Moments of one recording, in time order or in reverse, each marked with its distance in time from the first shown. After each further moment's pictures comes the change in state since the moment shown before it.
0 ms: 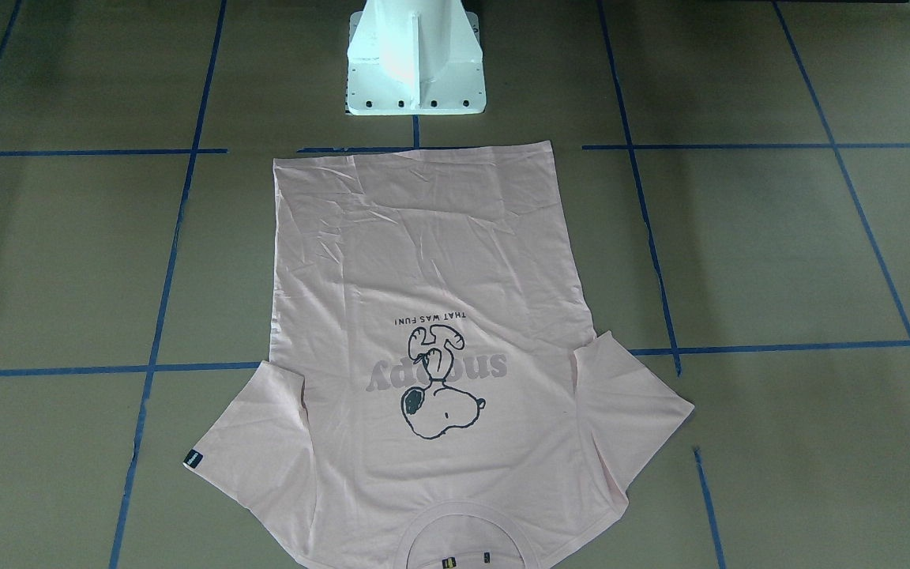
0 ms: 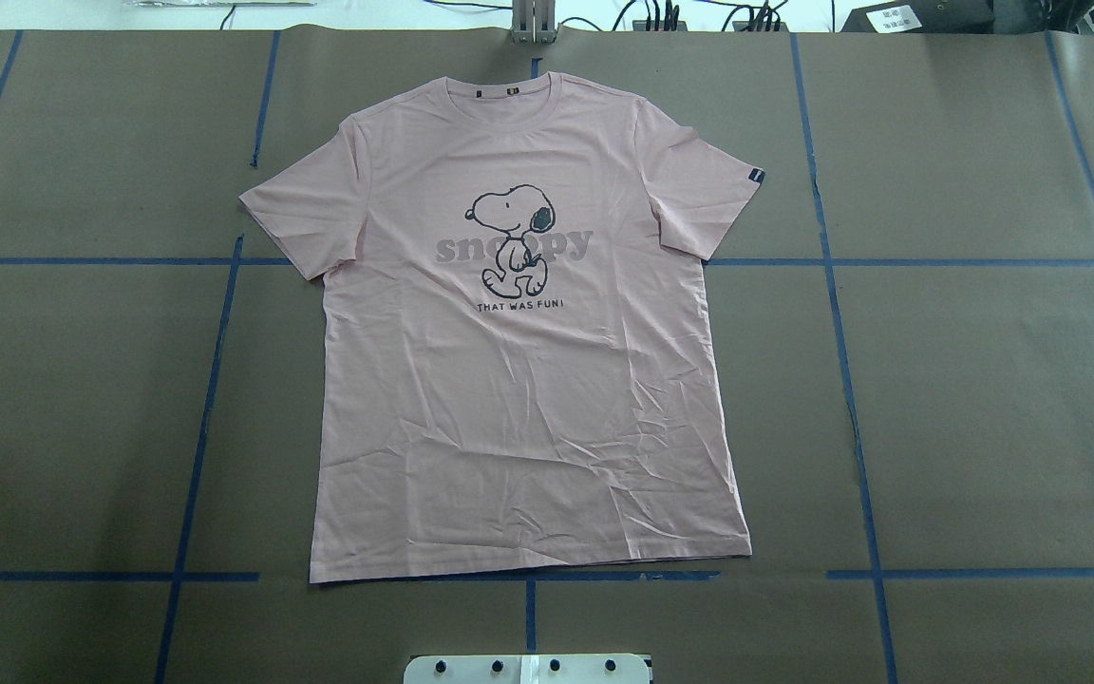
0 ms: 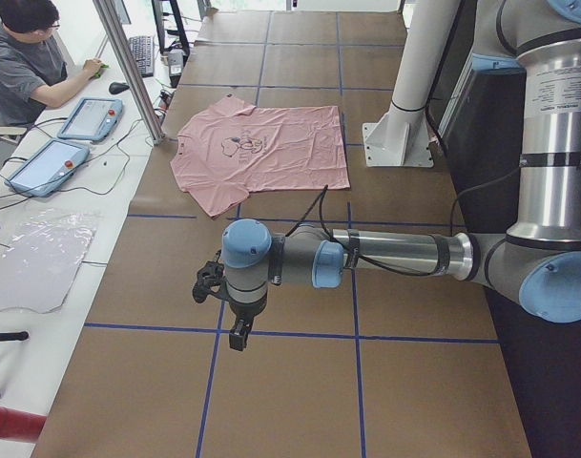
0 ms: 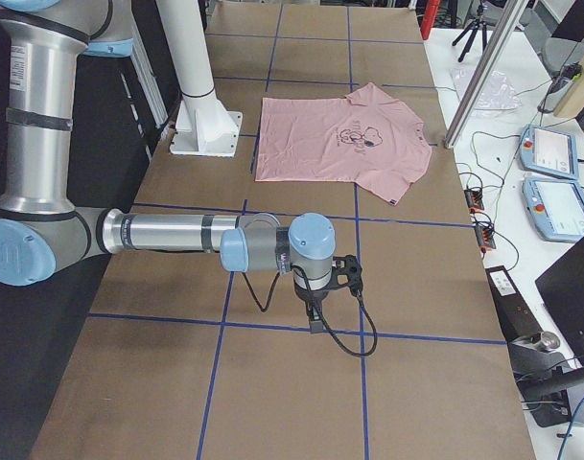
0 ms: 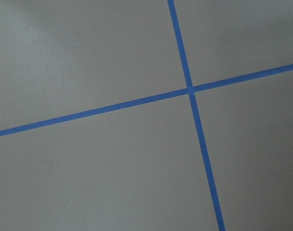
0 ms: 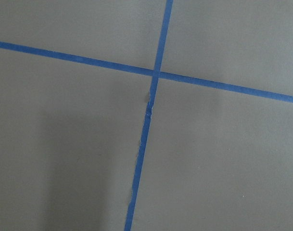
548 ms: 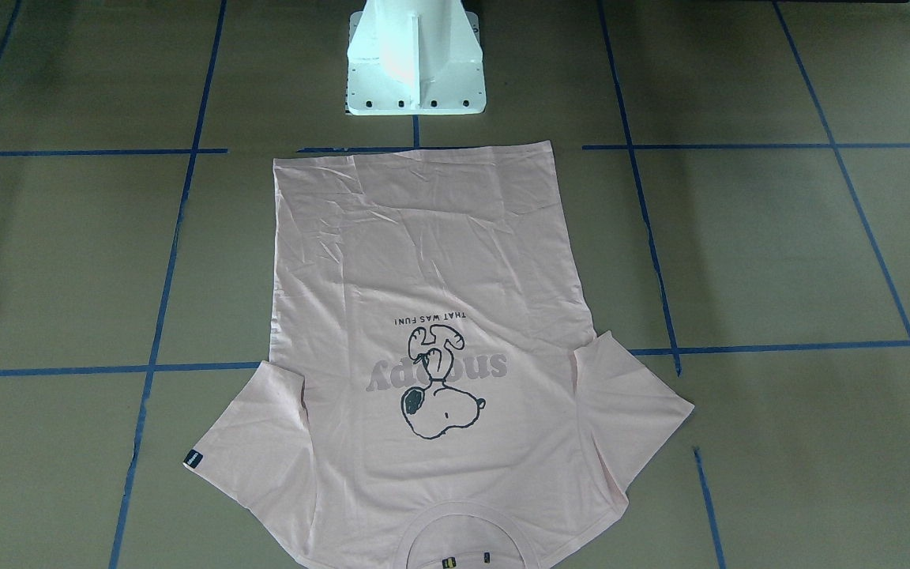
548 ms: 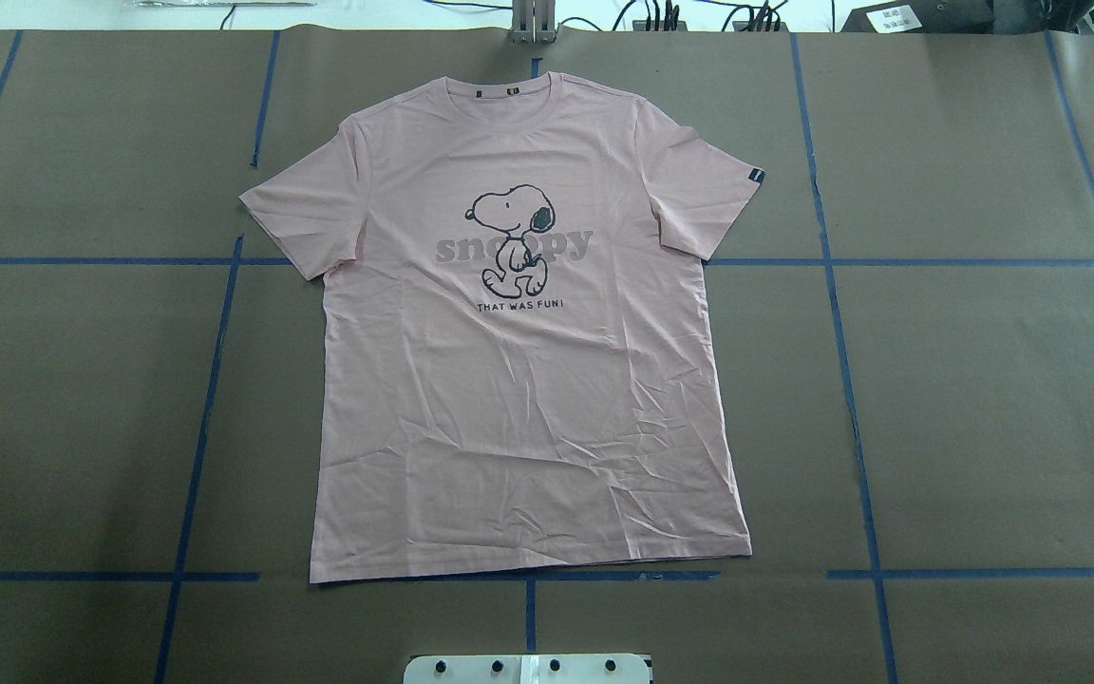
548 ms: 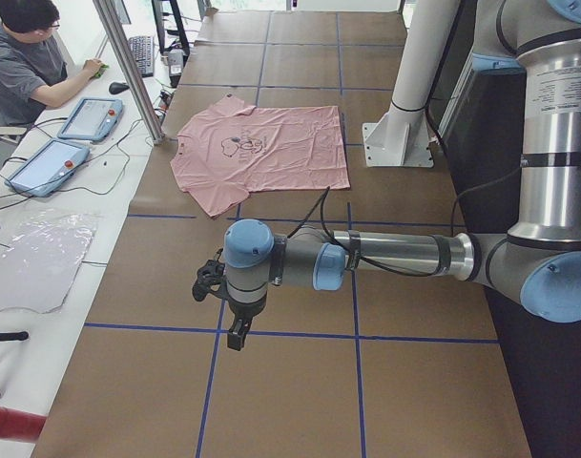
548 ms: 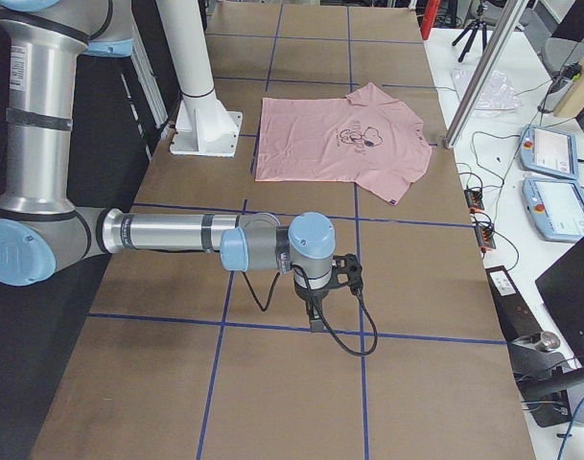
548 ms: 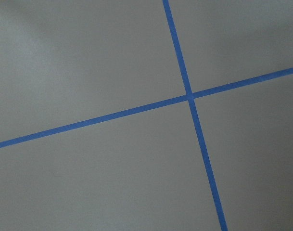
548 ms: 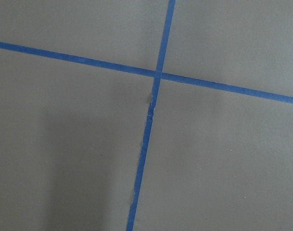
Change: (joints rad) left arm 0.000 0.005 0.001 -0.049 0.002 0.001; right arm -0.002 0.009 0.005 0.000 0.007 0.000
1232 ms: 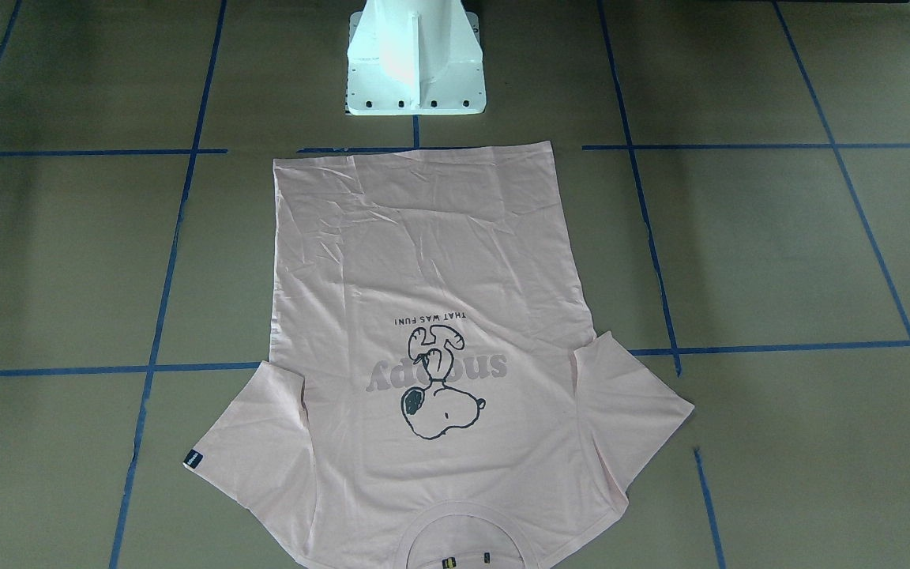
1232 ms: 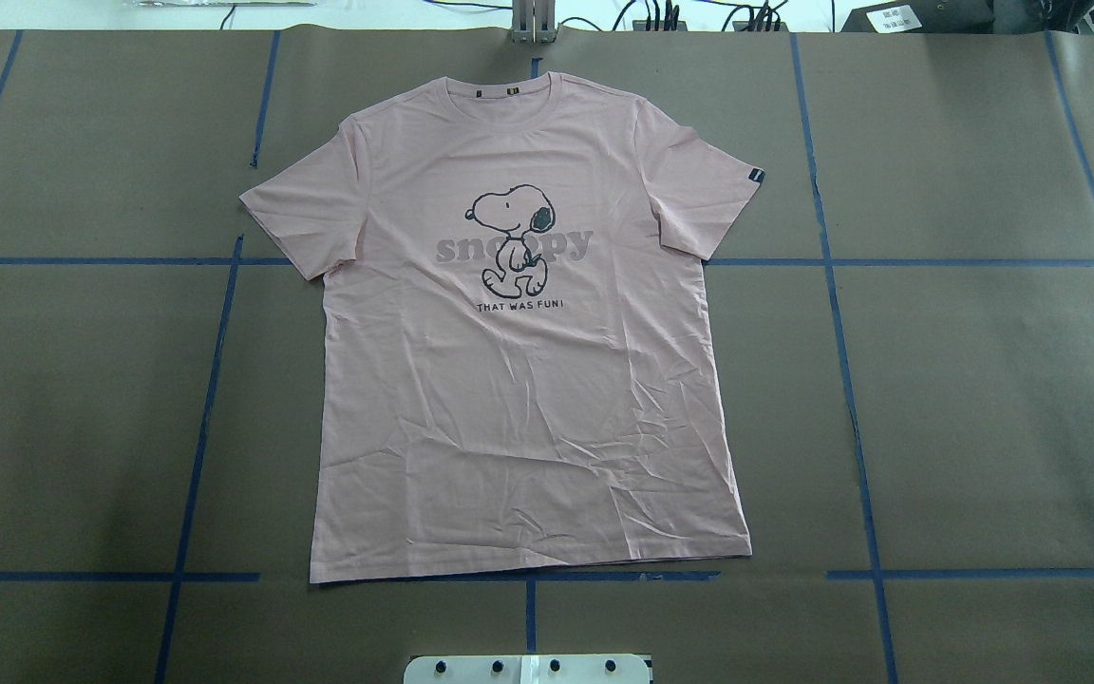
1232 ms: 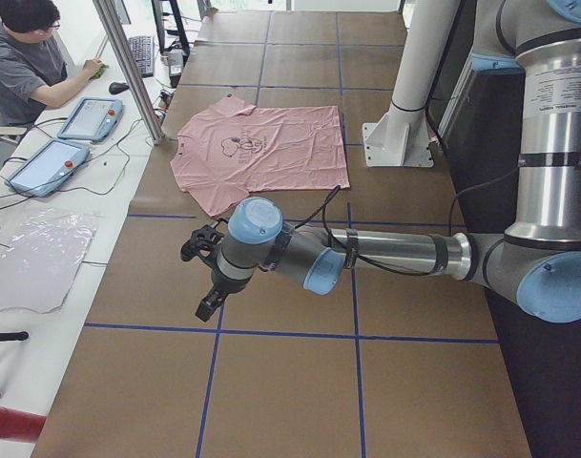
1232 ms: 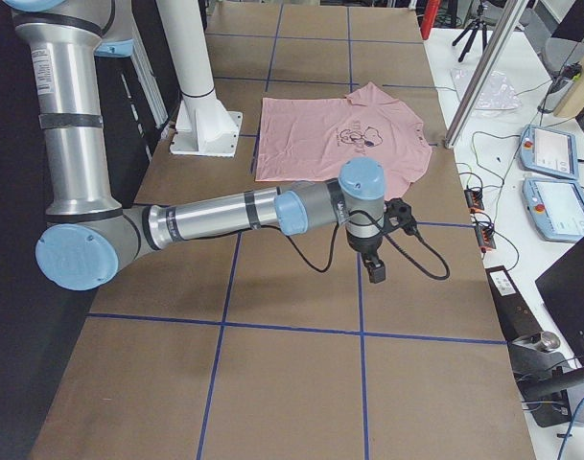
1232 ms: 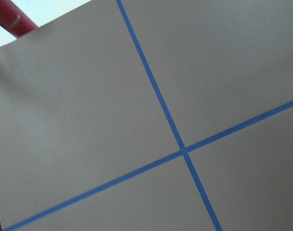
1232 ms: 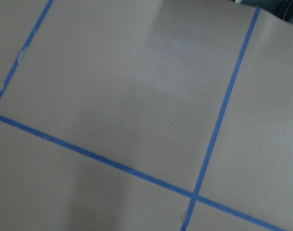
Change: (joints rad) left arm 0.003 -0.029 0.007 -0.429 0.008 -0.008; right arm -0.050 0.269 -0.054 0.055 -0.004 0.035
